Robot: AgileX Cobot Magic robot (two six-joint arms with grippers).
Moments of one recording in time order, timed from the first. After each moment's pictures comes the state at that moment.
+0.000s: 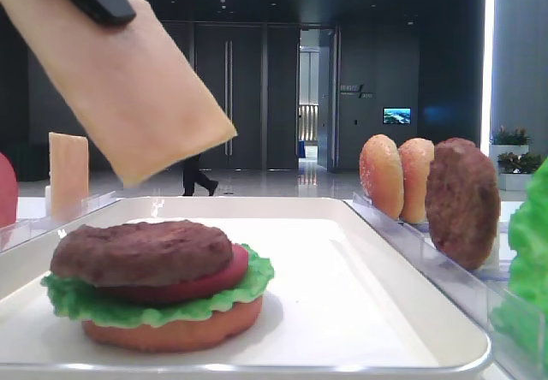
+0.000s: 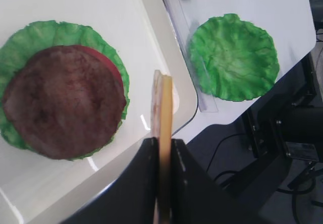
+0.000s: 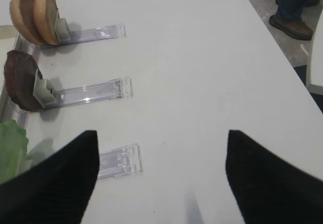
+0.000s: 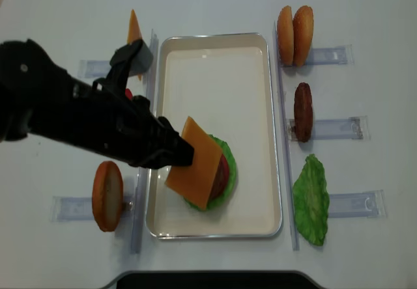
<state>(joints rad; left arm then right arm) -0.44 1.32 -0.73 -0.90 0.75 0.47 -0.08 -0.01 -0.51 0.02 1.13 0.04</state>
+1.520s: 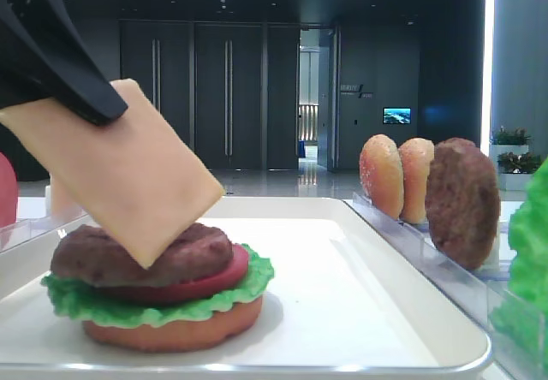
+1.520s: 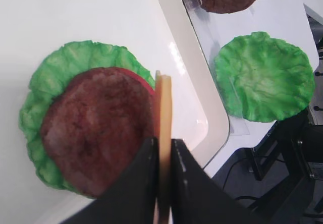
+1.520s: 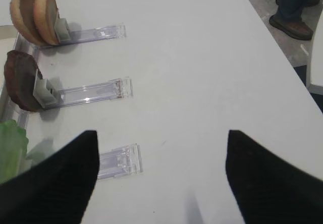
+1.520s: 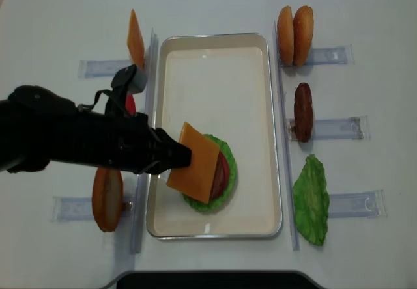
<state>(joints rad) -0.33 1.44 -0.58 -1.28 0.70 1.03 -0.08 -0.01 -0.51 0.02 1.13 0.04</state>
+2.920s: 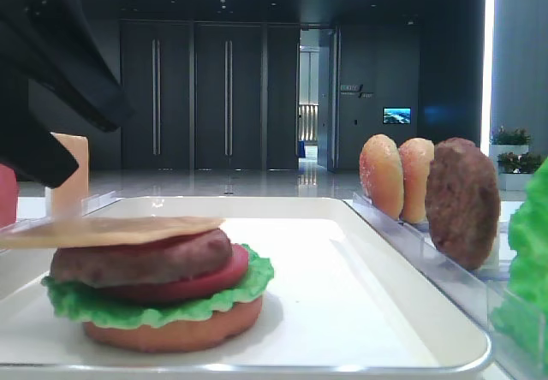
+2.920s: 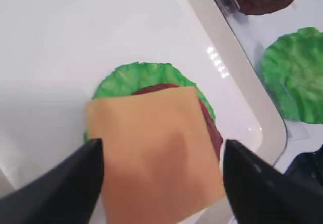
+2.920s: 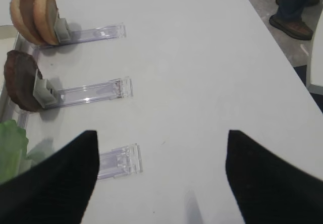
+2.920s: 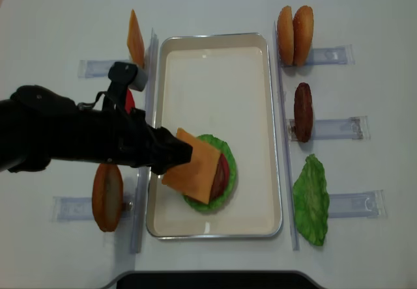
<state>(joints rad) -0.33 1.45 -0.58 -1.25 0.57 1.16 -0.08 -0.01 -0.51 0.02 1.13 0.04</state>
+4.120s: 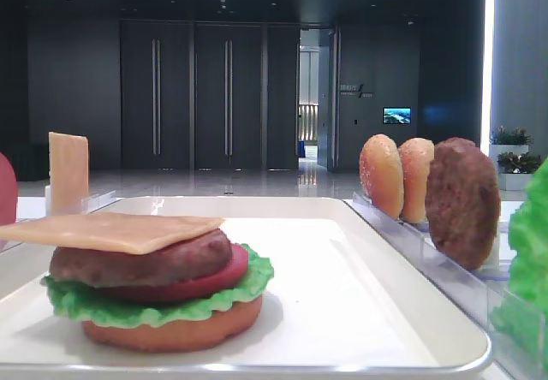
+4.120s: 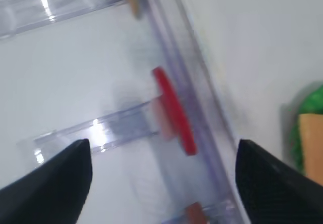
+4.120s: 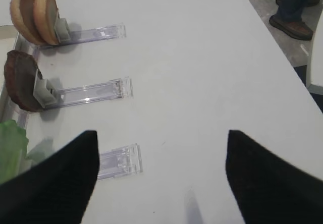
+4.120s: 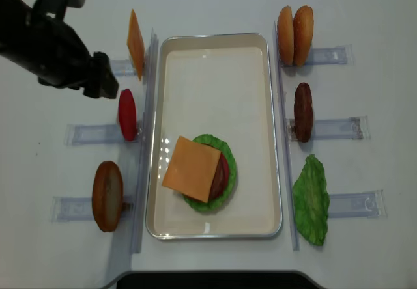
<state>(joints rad) -0.10 1.45 -1.04 -0.13 0.87 0.23 -0.08 -0.01 -0.51 0.02 1.13 0.04</state>
